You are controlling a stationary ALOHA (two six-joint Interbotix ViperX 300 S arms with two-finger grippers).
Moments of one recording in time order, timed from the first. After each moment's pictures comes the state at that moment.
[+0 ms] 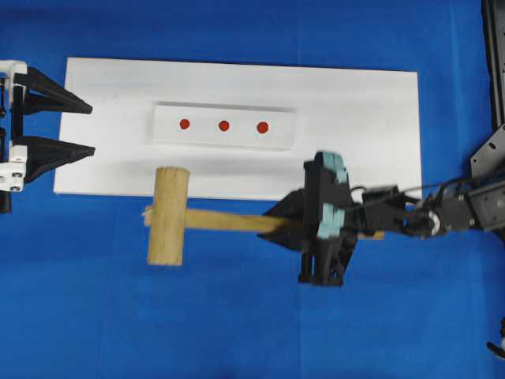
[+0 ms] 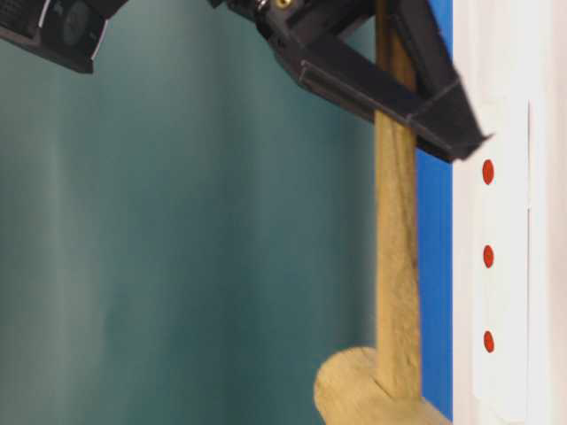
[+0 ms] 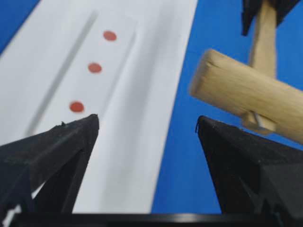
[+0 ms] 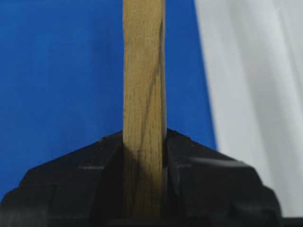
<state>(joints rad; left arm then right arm) 0.09 -0.90 1.16 0.00 0.12 -0.26 0.31 -0.07 0.71 1.36 -0.29 -0.87</state>
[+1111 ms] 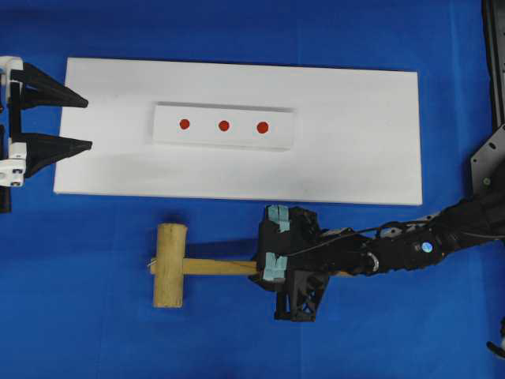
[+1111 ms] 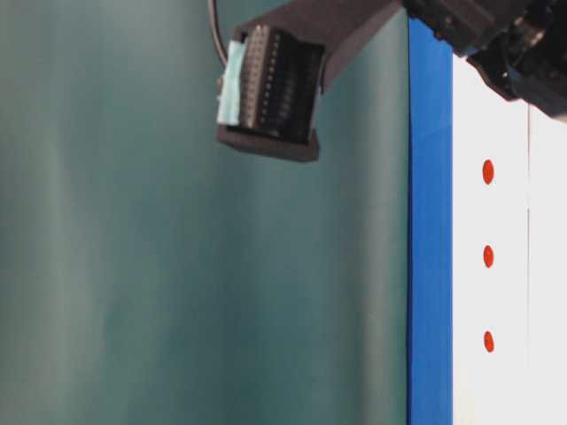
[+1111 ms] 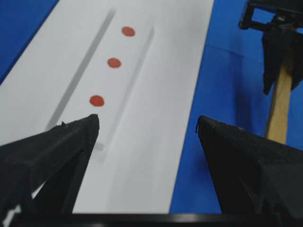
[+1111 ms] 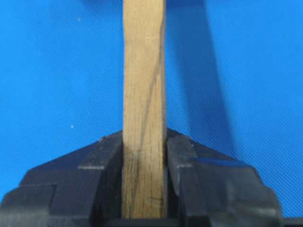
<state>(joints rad) 0.13 -0.91 1.20 0.00 0.11 -0.23 0.37 0.23 0.58 1.46 -0.19 -0.87</state>
